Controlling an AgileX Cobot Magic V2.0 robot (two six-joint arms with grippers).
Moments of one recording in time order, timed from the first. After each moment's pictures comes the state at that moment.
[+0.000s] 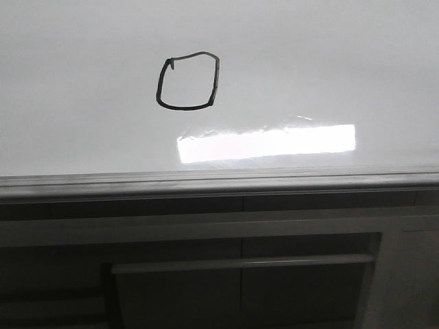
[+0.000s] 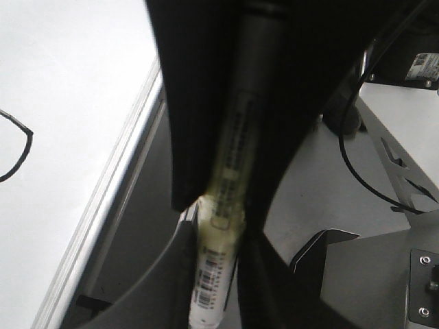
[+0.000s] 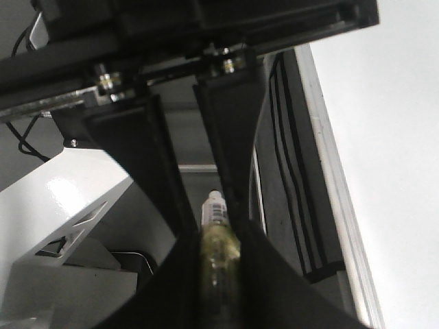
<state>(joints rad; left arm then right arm) -0.93 0.80 -0.89 -0.28 0.87 0.50 1.03 1.28 -1.29 0.39 0.79 -0.74</state>
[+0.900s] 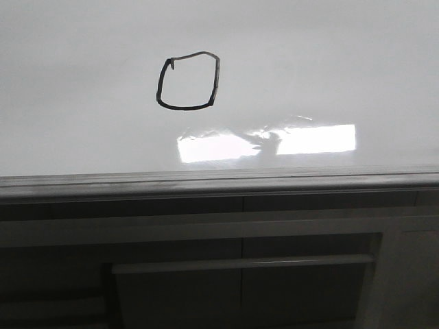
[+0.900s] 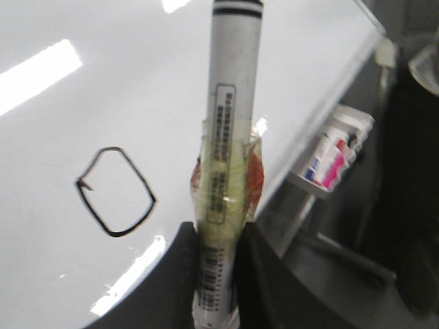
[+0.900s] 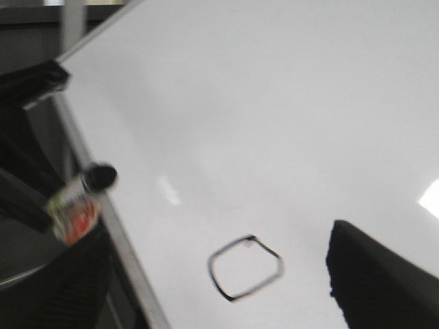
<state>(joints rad) -0.81 0.80 -0.77 -0.23 0.39 0.25 0.58 1.03 -1.29 0.37 0.69 -0.70</state>
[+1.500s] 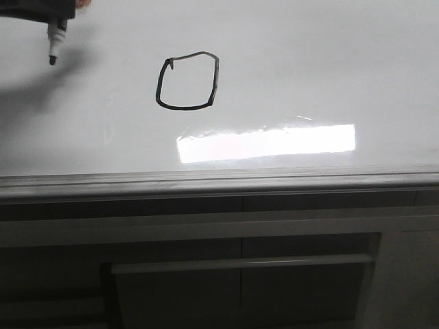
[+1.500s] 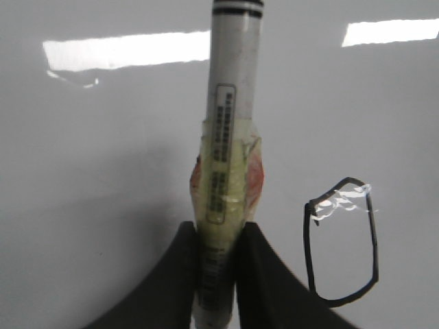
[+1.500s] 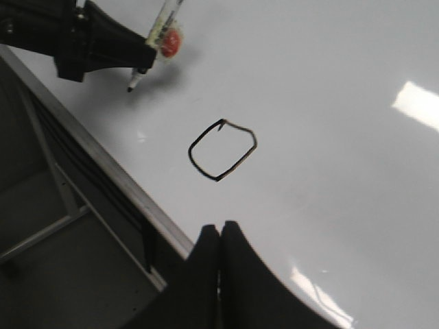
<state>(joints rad) -0.50 1.17 -0.71 -0.33 -0.04 0.10 0.37 0.83 -1.05 0.46 0.82 -0.69</state>
